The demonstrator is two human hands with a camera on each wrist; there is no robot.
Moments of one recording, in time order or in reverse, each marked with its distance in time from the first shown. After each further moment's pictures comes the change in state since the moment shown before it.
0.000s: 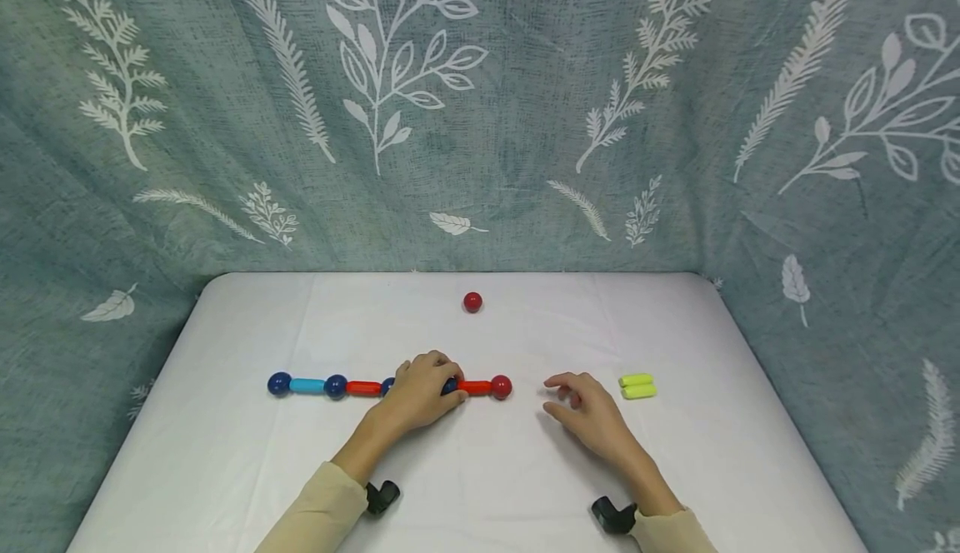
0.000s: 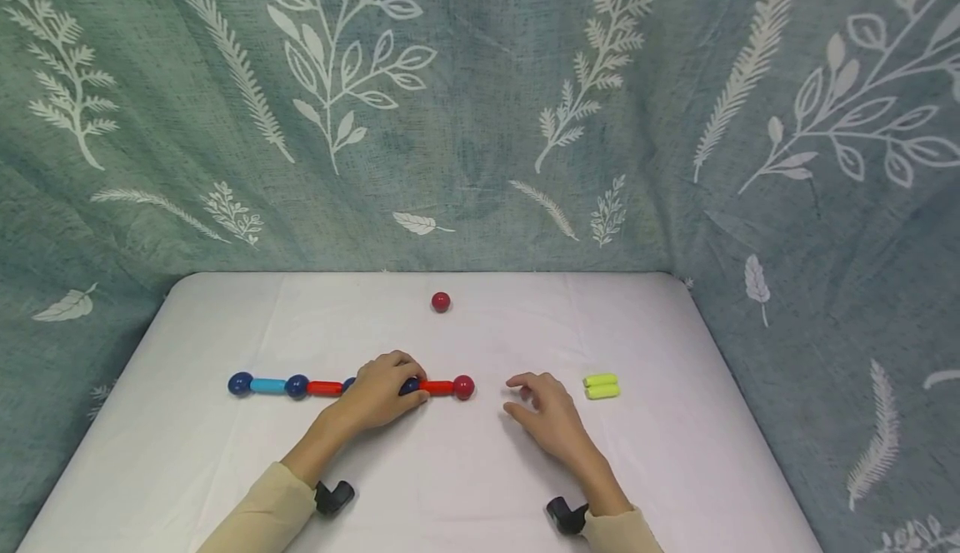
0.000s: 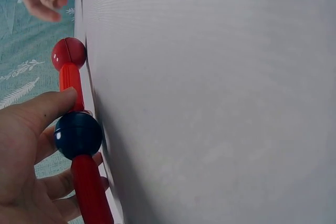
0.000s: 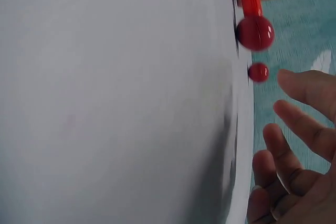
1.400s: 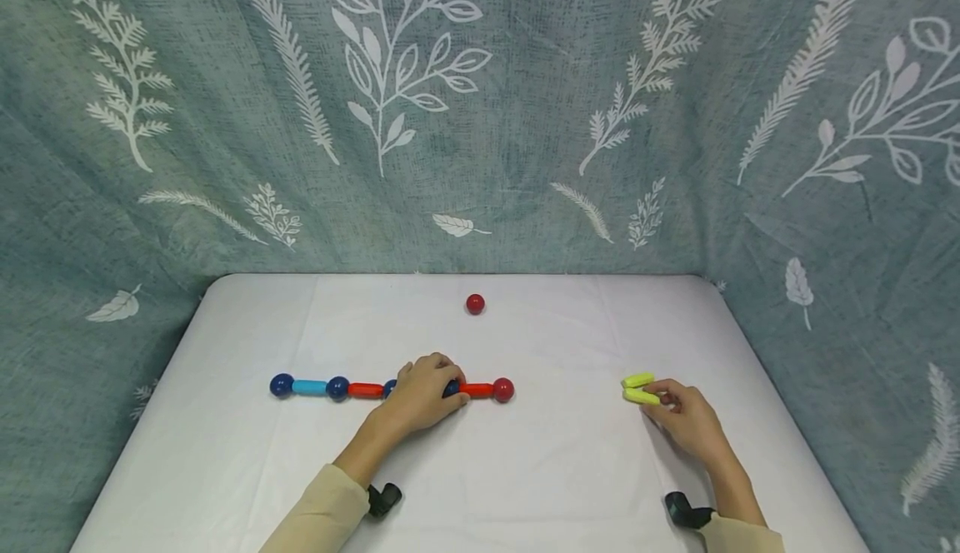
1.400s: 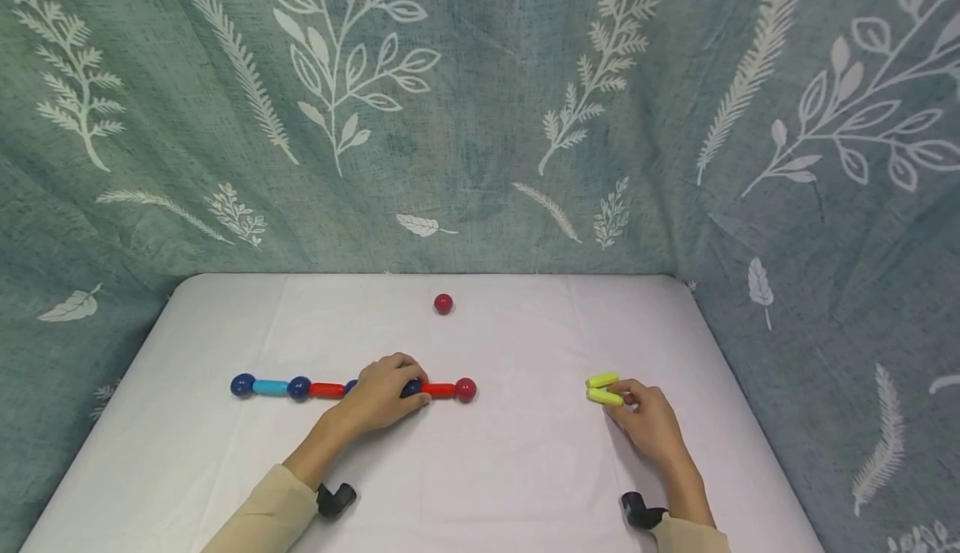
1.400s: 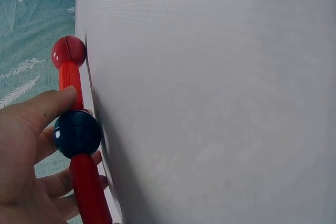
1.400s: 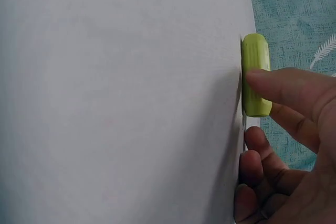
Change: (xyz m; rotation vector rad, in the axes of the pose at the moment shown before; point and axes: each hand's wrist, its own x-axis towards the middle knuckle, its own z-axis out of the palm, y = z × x) left_hand -0.001 -0.002 0.002 0.020 0.005 -0.004; right_hand -0.026 0.091 -0.086 -0.141 0.100 0.196
